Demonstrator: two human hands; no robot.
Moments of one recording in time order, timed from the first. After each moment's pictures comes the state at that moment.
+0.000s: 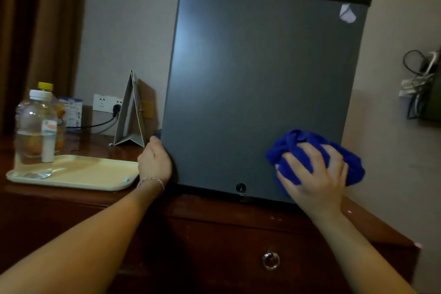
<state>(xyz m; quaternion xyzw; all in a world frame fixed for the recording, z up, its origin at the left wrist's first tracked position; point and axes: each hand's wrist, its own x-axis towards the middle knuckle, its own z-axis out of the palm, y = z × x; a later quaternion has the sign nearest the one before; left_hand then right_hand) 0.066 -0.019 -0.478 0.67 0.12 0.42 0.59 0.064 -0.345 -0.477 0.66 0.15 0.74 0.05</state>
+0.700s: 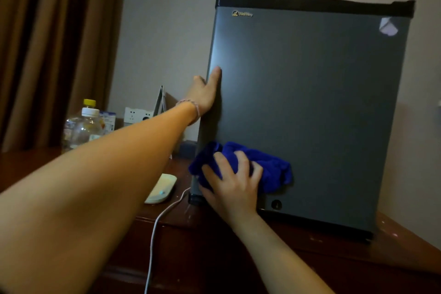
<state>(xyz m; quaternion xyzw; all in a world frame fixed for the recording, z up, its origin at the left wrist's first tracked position) 0.067 0.005 -0.311 0.76 -0.06 0.38 0.52 0.063 -0.126 -0.498 0.69 0.24 0.68 0.03</state>
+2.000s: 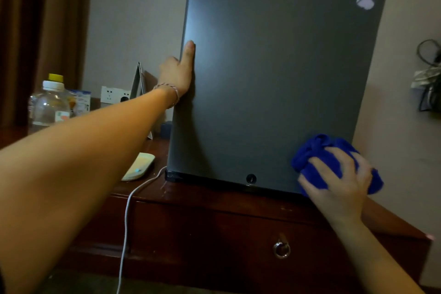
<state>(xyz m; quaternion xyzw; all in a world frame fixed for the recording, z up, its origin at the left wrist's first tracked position) 0.090 0.002 -0.322 0.75 -0.01 0.44 0.50 0.064 -0.365 -0.504 0.66 0.14 0.73 -0.01</state>
